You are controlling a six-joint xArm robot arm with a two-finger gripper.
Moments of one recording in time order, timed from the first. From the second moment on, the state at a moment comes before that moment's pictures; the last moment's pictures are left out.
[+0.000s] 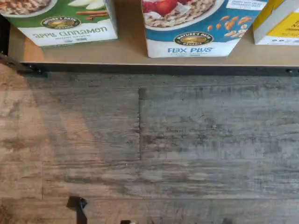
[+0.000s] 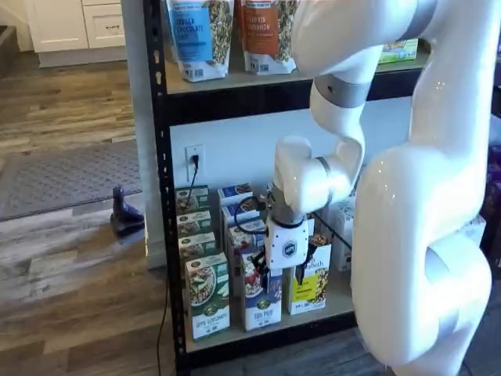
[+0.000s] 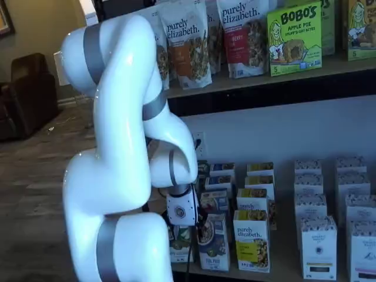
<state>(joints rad) 0.18 0.24 -0.56 0.02 0.27 0.16</state>
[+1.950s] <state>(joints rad) 0.11 0.71 -1.20 0.15 0.50 -1.59</state>
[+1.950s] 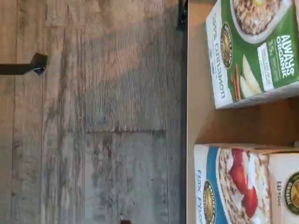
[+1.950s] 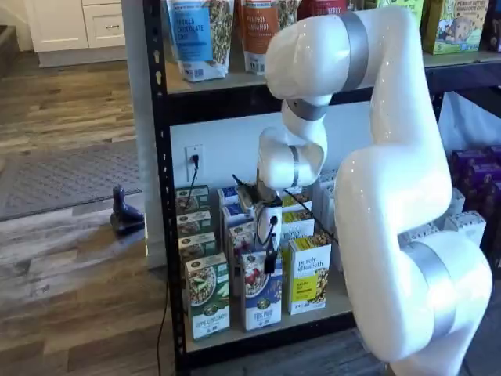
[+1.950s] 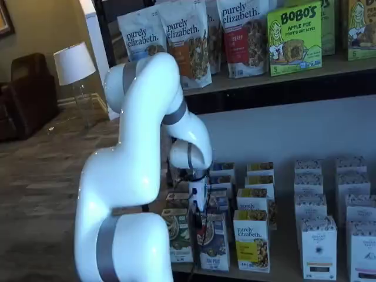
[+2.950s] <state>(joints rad) 0.11 0.83 -1.41 0.09 0.64 -1.53</state>
